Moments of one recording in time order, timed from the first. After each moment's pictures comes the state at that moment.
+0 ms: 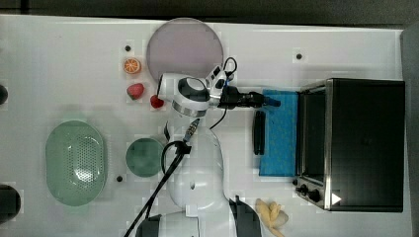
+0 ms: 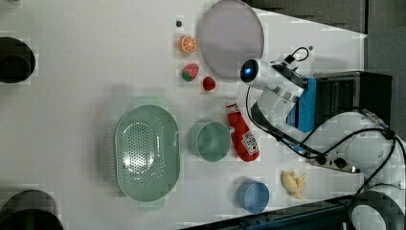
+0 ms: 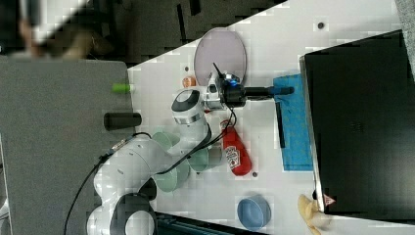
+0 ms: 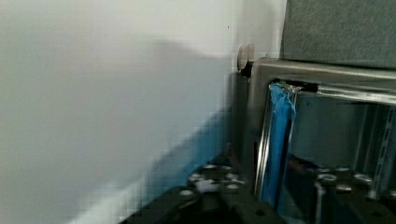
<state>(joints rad) 0.09 0.97 0.03 -1.64 -1.23 0.19 0.16</state>
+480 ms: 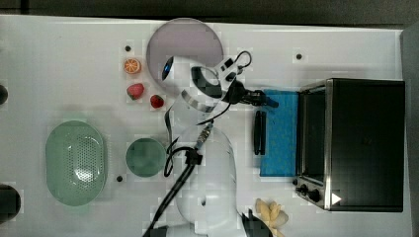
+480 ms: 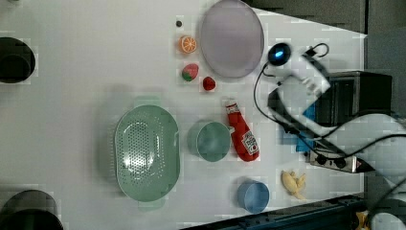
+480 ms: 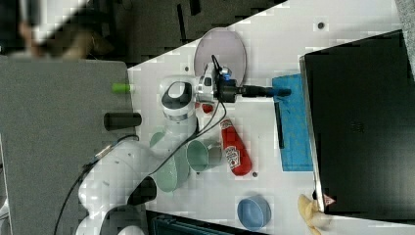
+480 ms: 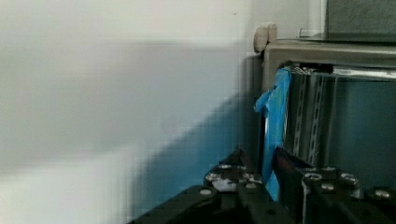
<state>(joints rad) 0.04 0.85 0.01 -1.65 -0.99 0.30 0.04</state>
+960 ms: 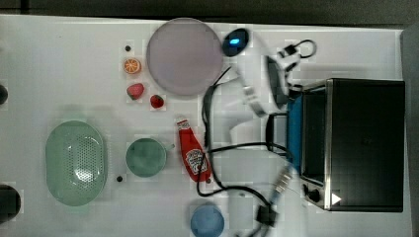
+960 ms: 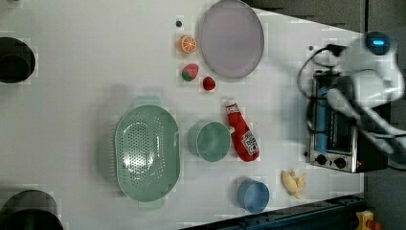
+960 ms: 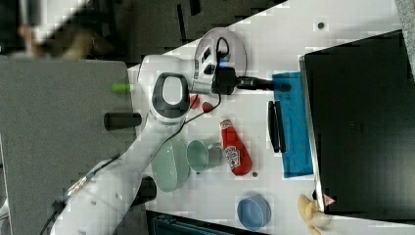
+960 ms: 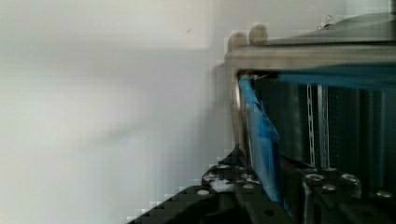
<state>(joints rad) -0.18 0.60 0.02 -1.72 -0.65 0.52 -0.31</state>
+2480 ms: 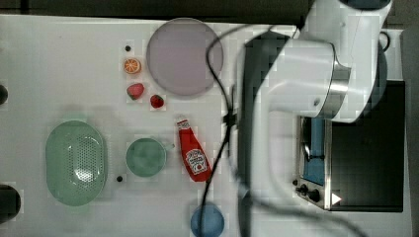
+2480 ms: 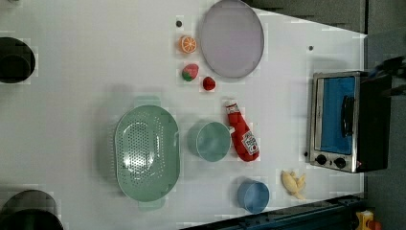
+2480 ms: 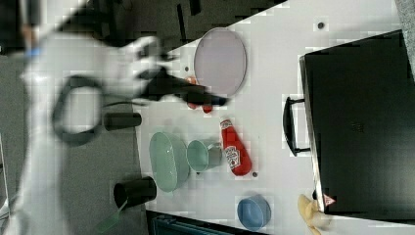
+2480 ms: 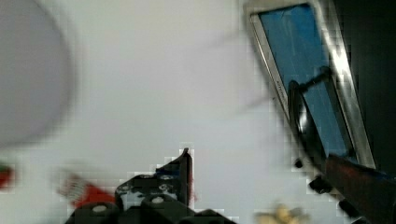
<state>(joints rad) -0.40 0.31 0.22 -1.49 -0.18 0.07 -0.42</state>
